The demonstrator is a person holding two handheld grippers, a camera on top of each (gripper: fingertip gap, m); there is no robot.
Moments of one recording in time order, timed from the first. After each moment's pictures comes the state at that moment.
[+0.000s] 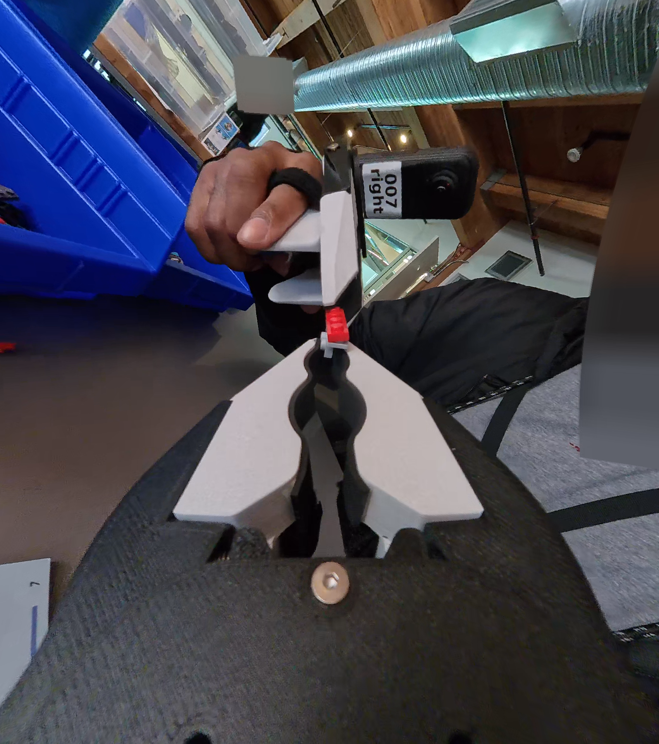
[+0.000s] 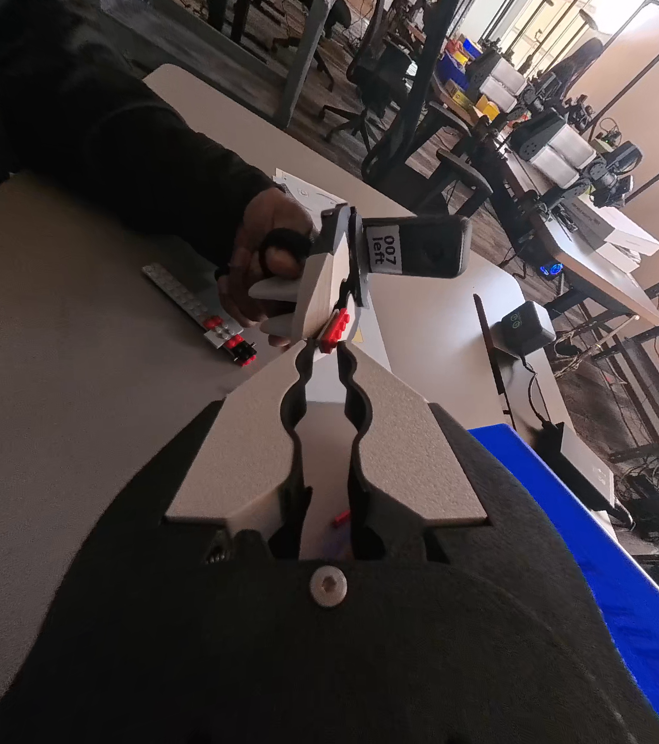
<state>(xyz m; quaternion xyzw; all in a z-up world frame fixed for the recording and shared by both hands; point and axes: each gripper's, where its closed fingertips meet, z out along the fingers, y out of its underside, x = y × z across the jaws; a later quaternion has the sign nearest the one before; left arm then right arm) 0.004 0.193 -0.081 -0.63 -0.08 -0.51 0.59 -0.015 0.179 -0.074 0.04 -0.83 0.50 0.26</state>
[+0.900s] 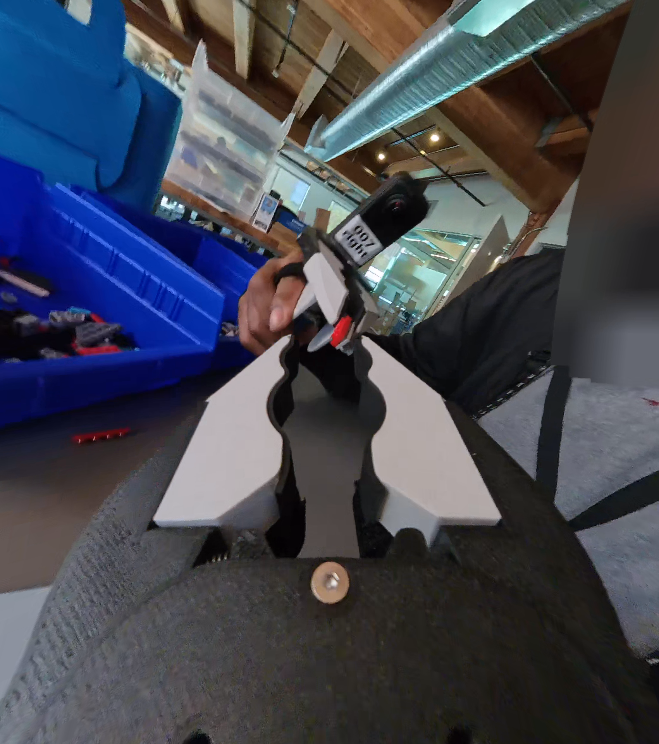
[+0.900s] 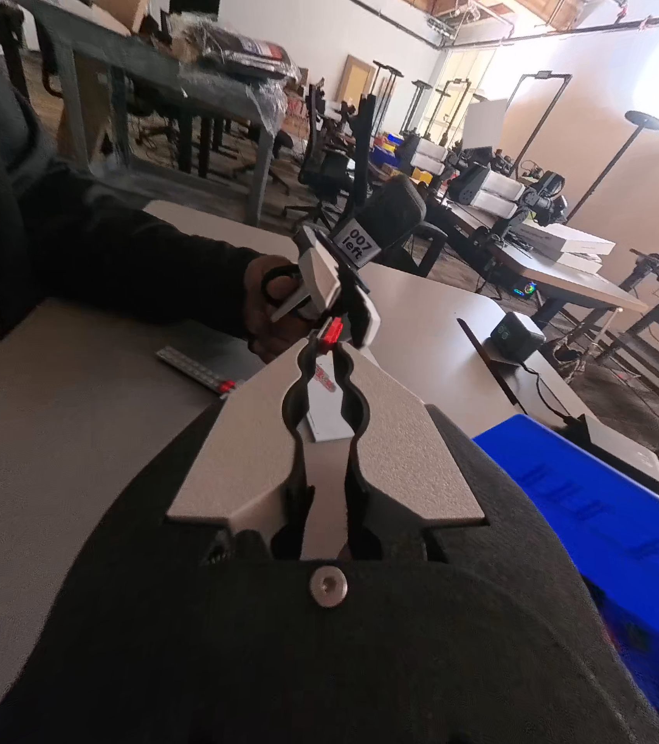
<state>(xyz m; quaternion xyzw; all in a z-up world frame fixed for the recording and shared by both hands) -0.017 0.178 -0.059 -0.63 -0.01 -0.35 0.69 -0.005 0.184 -0.055 -0.04 -0.75 0.61 0.25</state>
